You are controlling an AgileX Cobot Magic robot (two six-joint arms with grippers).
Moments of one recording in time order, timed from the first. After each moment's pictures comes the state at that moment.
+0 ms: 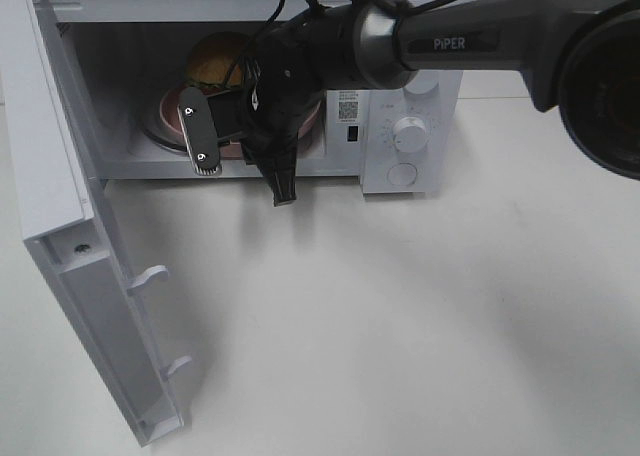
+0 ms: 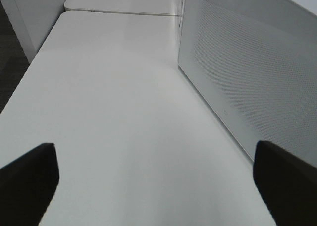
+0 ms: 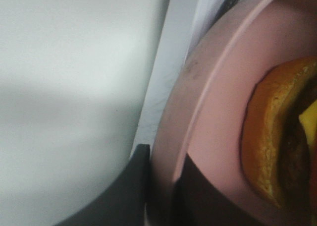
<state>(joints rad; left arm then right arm) 0.02 0.00 -0.52 -0.01 1.07 -0.02 0.69 2.34 -1.82 -0.25 0.43 -1.07</state>
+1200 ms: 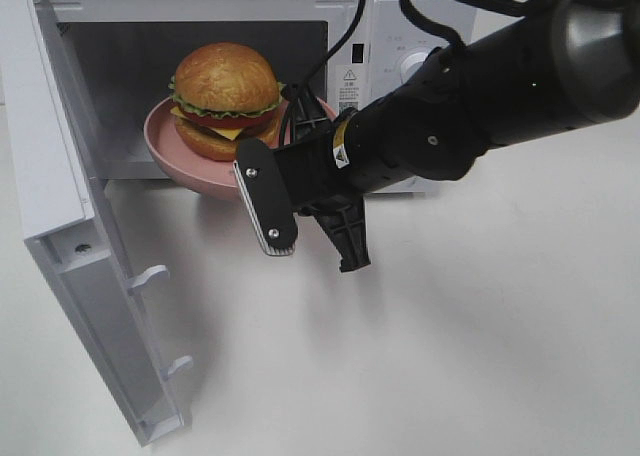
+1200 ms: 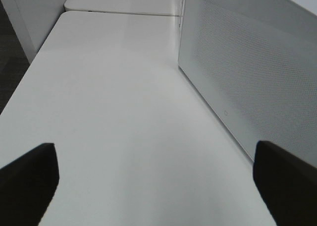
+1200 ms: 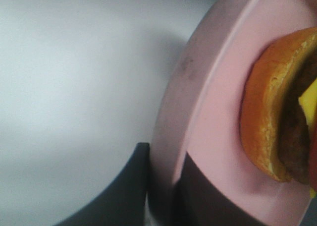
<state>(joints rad) 0.02 0.00 -0.52 -0.01 1.07 -0.02 0.71 1.87 -1.06 -0.31 0.03 -1.07</state>
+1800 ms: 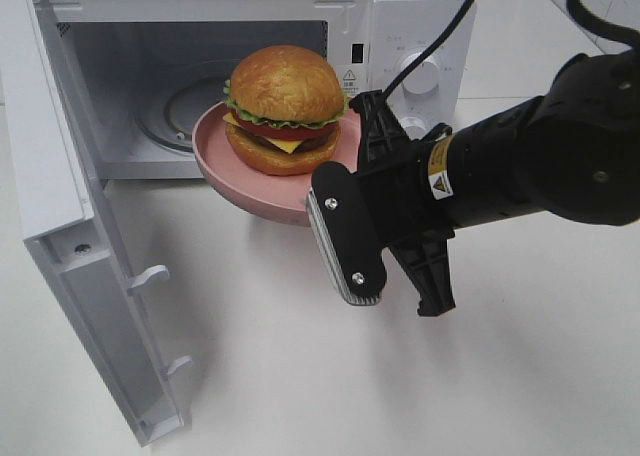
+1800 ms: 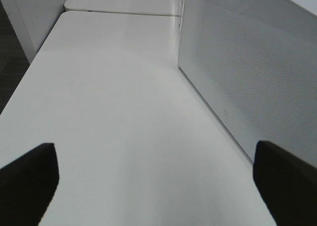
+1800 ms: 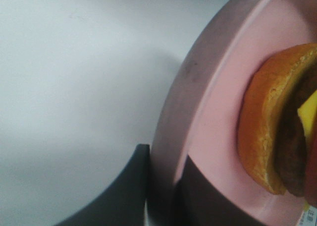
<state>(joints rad) 0.02 0.00 -0.52 -0.01 1.07 -0.02 0.72 1.57 -0.78 -0.30 0.03 -1.06</state>
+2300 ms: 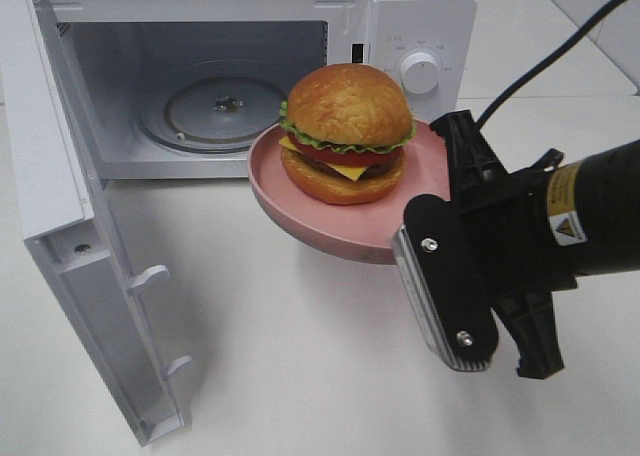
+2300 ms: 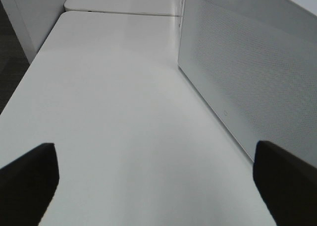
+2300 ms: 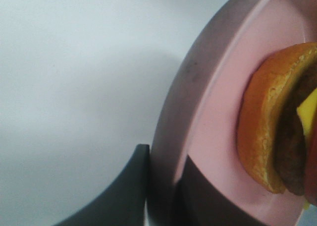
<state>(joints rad) 0.02 0.00 -0.52 -0.01 1.07 -0.02 0.73 1.29 -0.60 -0.31 0.21 -0.99</state>
